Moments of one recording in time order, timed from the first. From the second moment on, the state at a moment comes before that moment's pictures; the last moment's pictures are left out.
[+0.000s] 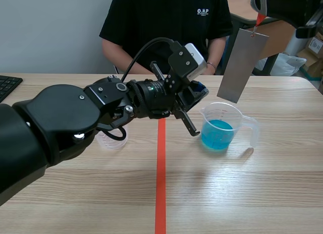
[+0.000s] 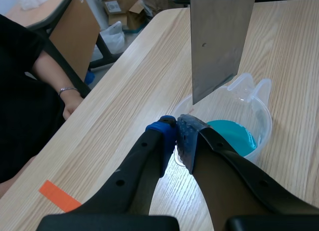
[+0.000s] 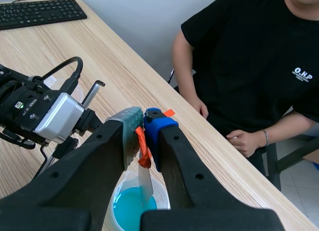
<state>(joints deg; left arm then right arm) -28.5 -7.5 46.8 57.7 -0.3 -19.5 -12.5 4.3 35.7 10.0 109.6 45.3 45.4 -33.4</state>
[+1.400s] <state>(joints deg) -28.5 -7.5 46.8 57.7 -0.3 -21.9 -13.6 4.3 35.7 10.0 109.6 45.3 45.4 -33.4</state>
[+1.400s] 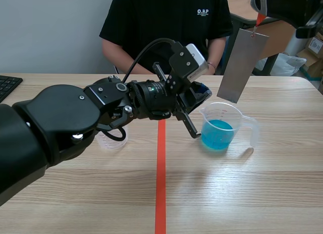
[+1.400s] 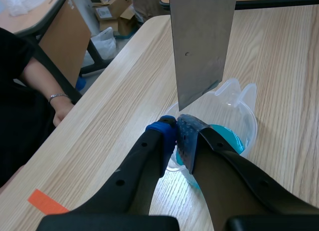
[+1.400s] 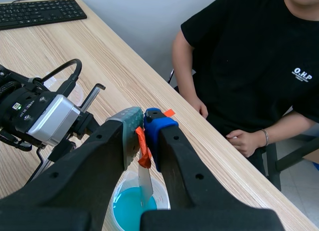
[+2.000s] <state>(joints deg) -16.2 -37.9 45.9 84.8 -11.6 -21.4 -14.5 4.3 35.7 10.0 109.6 45.3 45.4 -33.4</state>
